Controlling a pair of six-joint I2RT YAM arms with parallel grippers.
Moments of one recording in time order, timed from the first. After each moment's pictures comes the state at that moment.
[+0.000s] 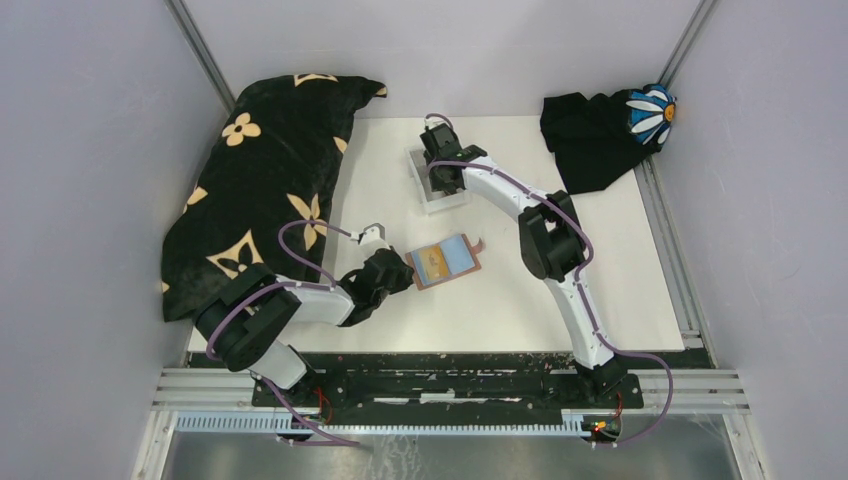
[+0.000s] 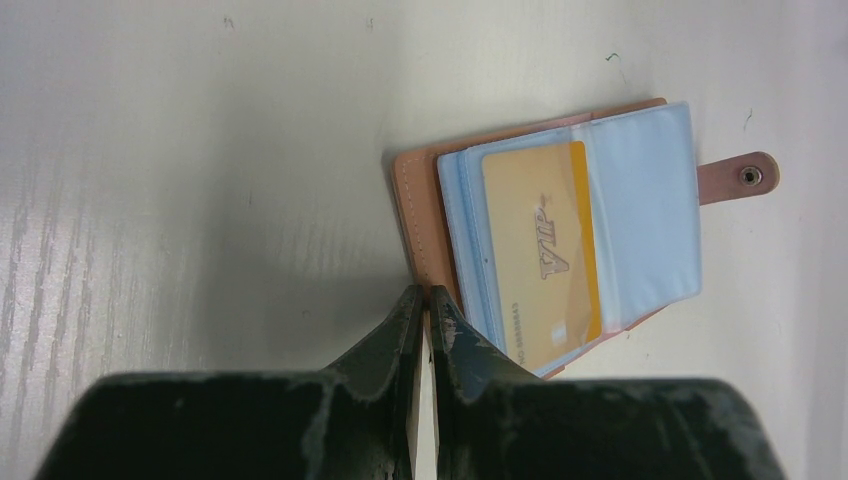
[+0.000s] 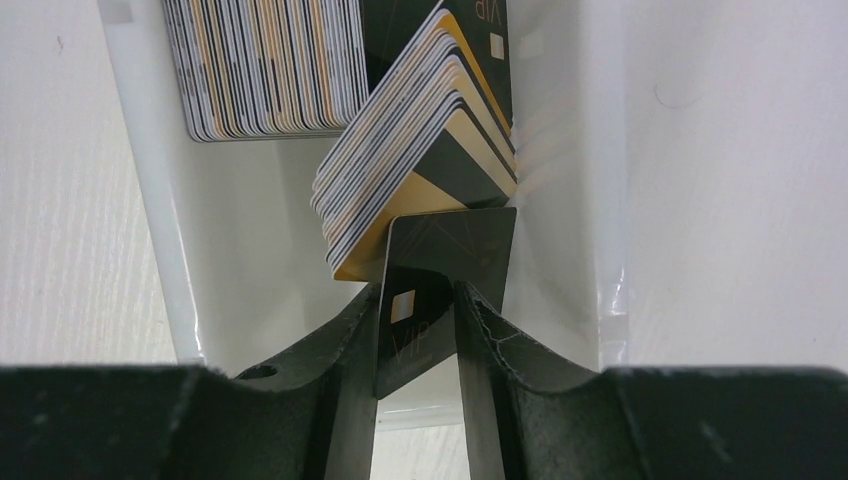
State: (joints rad) left arm -0.77 1.54 0.44 0.46 -0.36 -0.92; right arm 0.59 2.40 2.10 -0.58 0.28 0.28
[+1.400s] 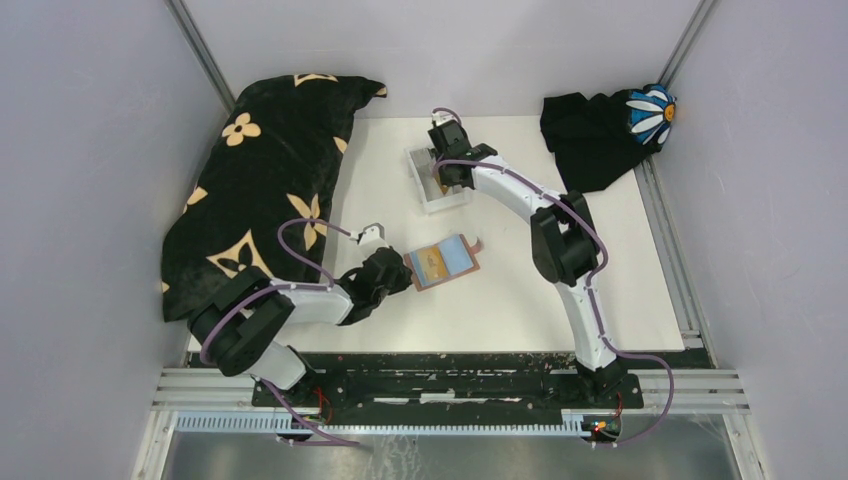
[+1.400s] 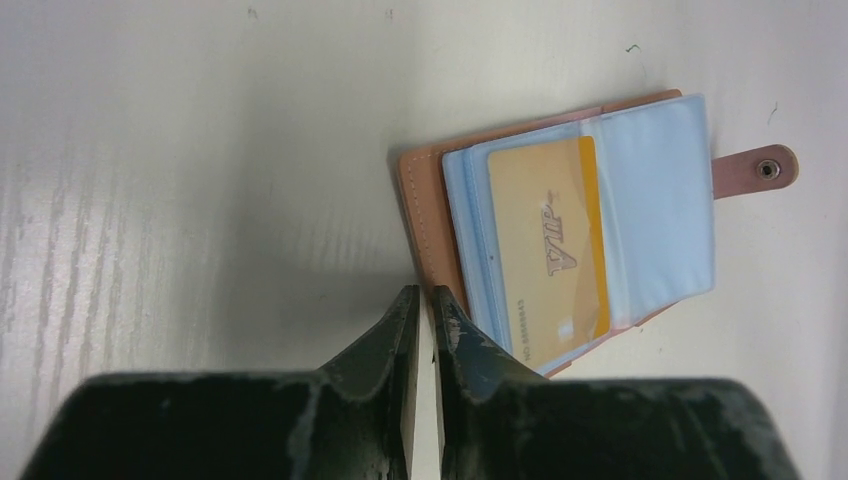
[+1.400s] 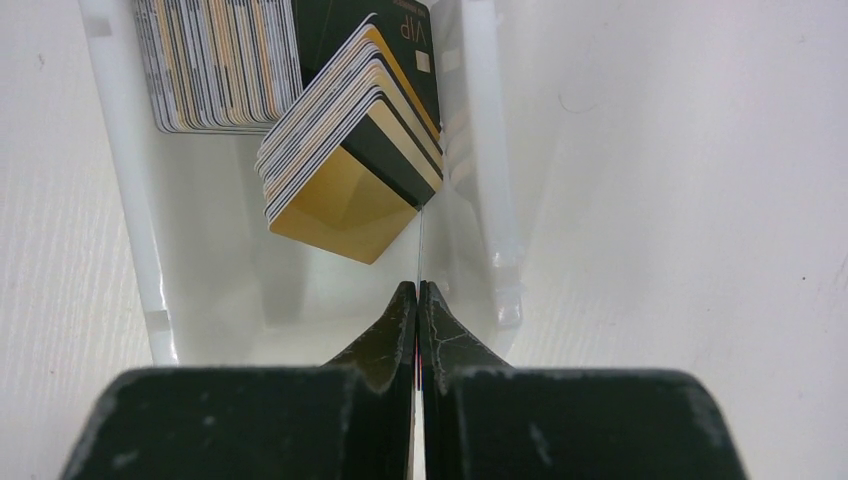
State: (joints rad) left arm -0.77 1.51 0.46 0.38 -0.36 -0.92; right arm 0.58 2.29 1.98 -0.52 0.33 0.23
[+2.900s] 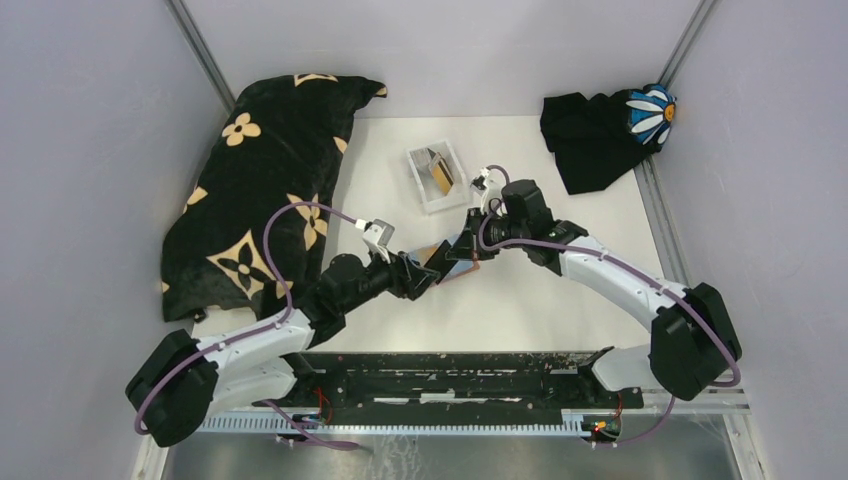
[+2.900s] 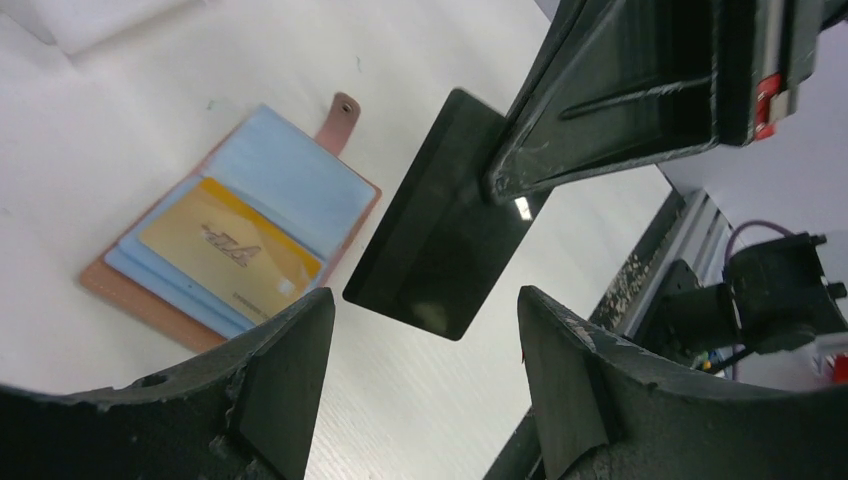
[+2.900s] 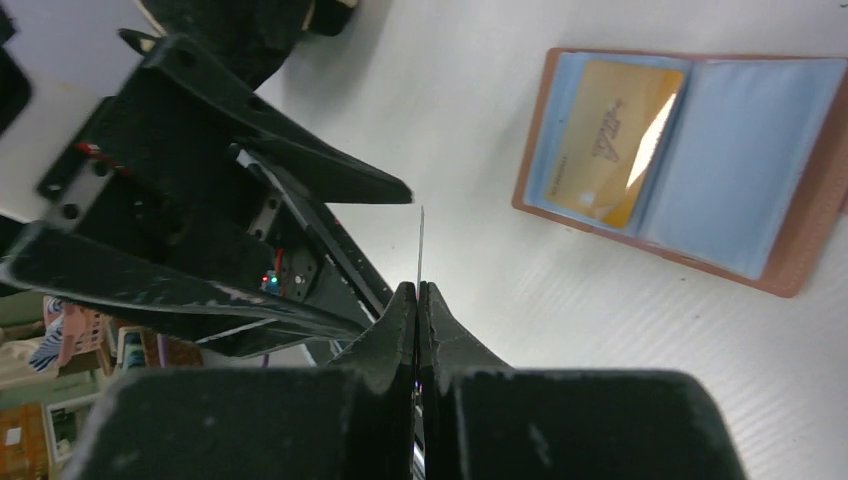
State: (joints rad) left arm -0.77 1.03 0.34 0.53 0.11 -0.52; right arm 0.58 1.38 0.92 -0.17 -0.54 0.54
